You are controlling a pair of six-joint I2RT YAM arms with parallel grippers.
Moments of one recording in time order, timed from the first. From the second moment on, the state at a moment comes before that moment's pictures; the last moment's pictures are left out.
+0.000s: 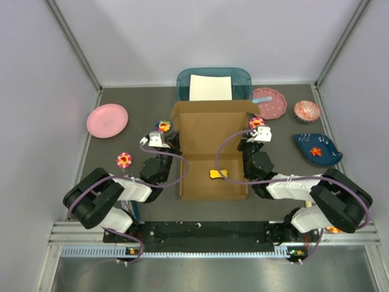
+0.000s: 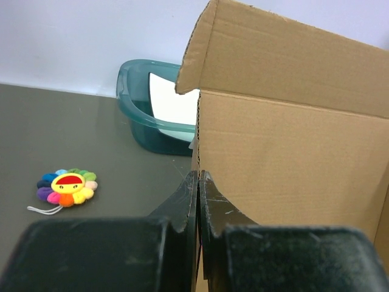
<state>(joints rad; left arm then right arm) -0.69 1.47 0.32 1.41 -0.45 -0.22 0.79 1.39 0.43 1.14 0.81 0.02</state>
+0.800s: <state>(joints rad) -0.75 1.42 0.27 1.42 -0.46 -0.13 0.80 0.94 0.72 0.10 0.73 0.21</state>
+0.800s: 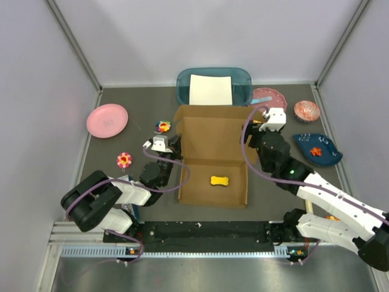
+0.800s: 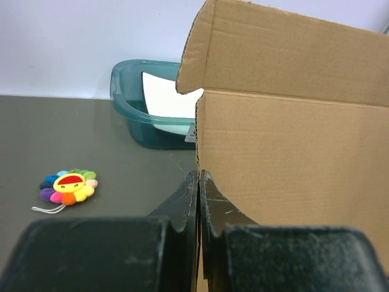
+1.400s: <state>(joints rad) -0.77 1.42 0.27 1.41 -0.46 -0.05 0.39 1.01 1.11 -0.63 0.12 0.27</state>
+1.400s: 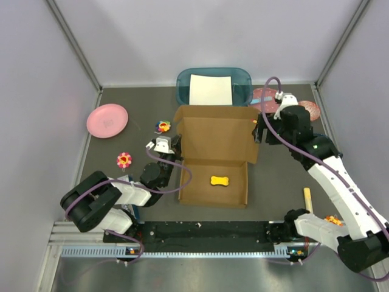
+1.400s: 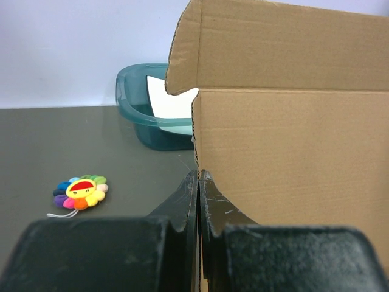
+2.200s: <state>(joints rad) -0.78 1.40 0.27 1.40 -0.47 0.00 0.38 1.18 1.06 -0.57 -0.01 0.26</state>
